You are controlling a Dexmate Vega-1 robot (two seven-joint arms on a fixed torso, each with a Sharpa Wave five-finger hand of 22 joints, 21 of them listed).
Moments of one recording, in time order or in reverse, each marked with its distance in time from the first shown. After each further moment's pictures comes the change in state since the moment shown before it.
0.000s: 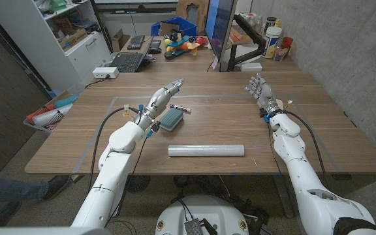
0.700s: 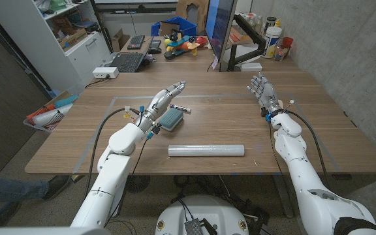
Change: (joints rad) left arm 0.026 0.011 0.006 -0.032 0.019 -0.002 0.004; left_hand 0.004 0.004 0.001 -0.007 0.000 0.001 -0.001 0.000 0.000 0.000 0.000 0.000 0.000 0.000 0.000 0.000 0.000 0.002 0.009 -0.009 0.000; right arm 0.000 -0.002 0.006 -0.001 0.009 0.011 0.004; right_hand -0.004 -0.004 0.002 -0.007 0.000 0.000 0.000 0.000 0.000 0.000 0.000 -0.004 0.000 0.000 0.000 0.000 -0.005 0.000 0.000 -0.011 0.000
